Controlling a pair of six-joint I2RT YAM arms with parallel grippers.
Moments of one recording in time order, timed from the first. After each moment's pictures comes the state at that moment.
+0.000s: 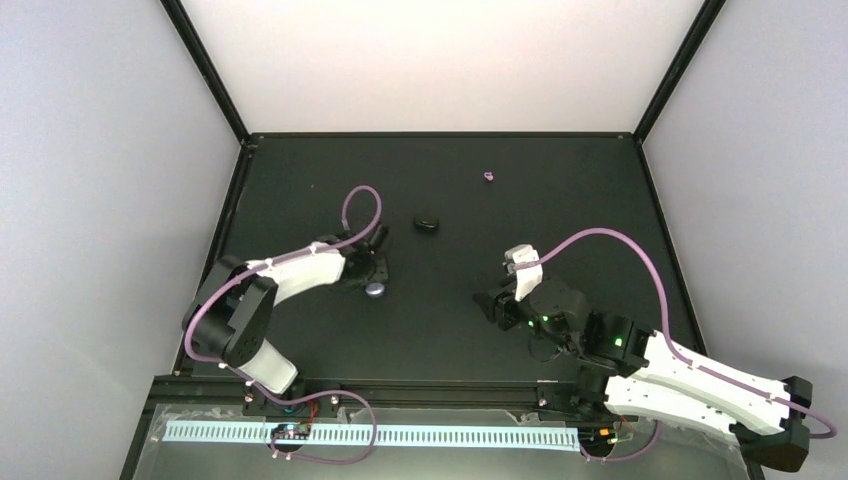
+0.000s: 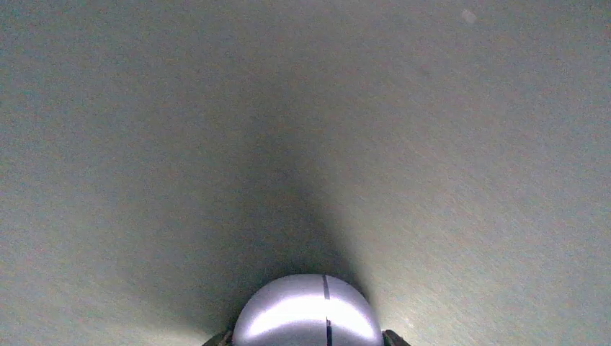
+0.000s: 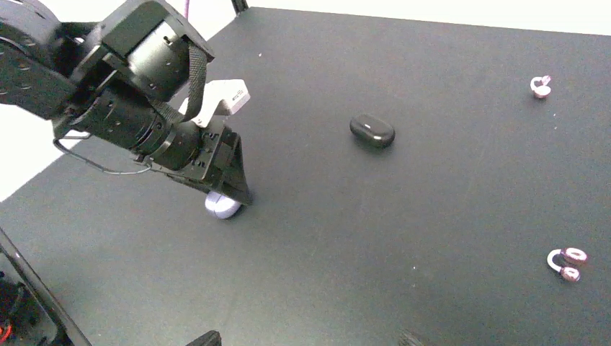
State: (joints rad) left arm -0.48 1.59 0.84 -0.46 -0.11 -0.67; right arm 1.13 0.65 0.66 -0.44 0.40 0.45
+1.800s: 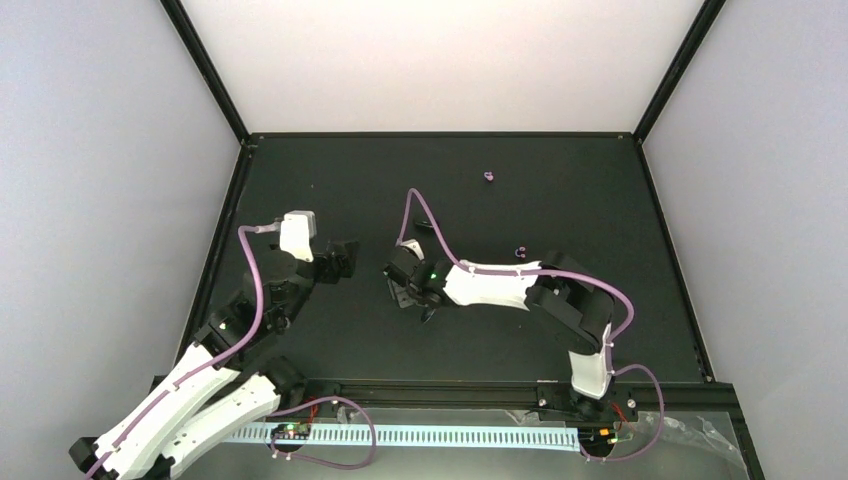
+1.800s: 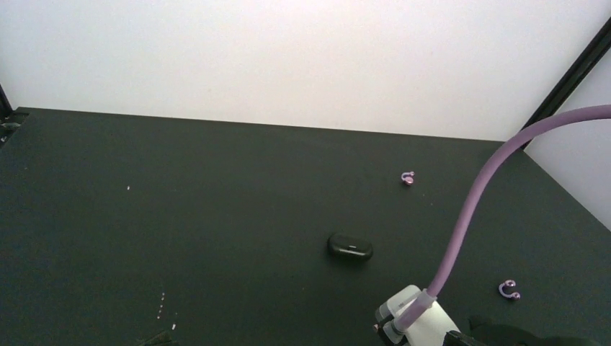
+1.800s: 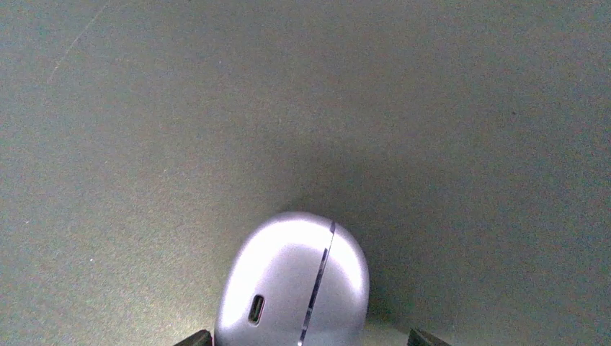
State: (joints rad) left arm -0.69 0.58 0.74 -0.44 -0.43 -0.37; right arm 1.07 1.91 1.21 -0.36 0.27 0.64
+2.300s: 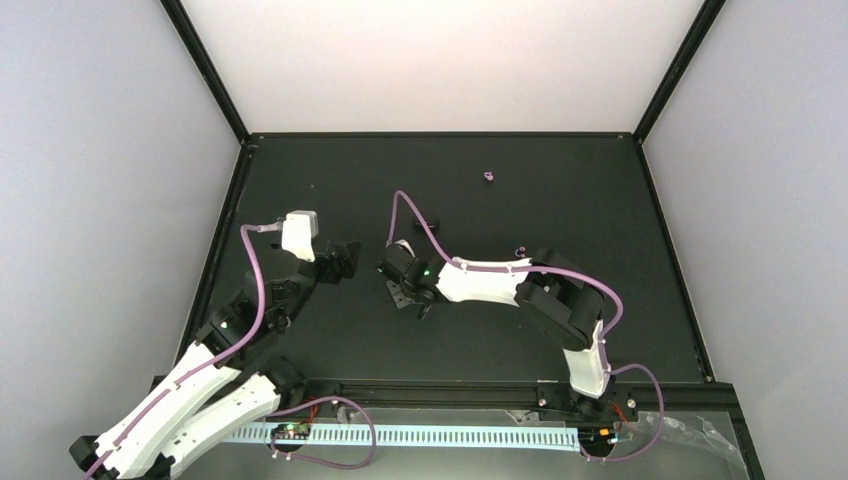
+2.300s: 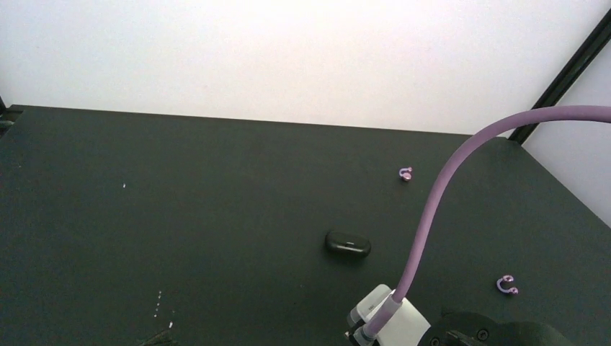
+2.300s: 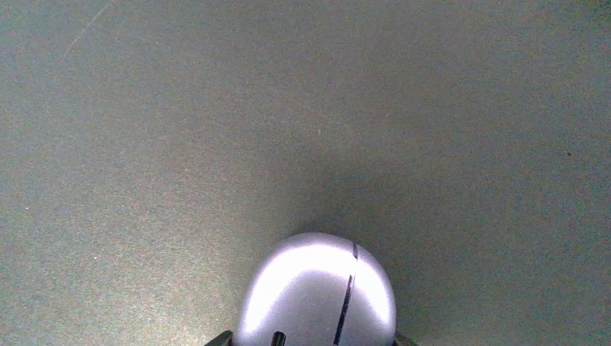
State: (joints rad) left arm -0.69 0.58 0.74 -0.44 -0.42 -0.37; right arm 1.06 1.97 1.27 -0.37 0.23 0.54
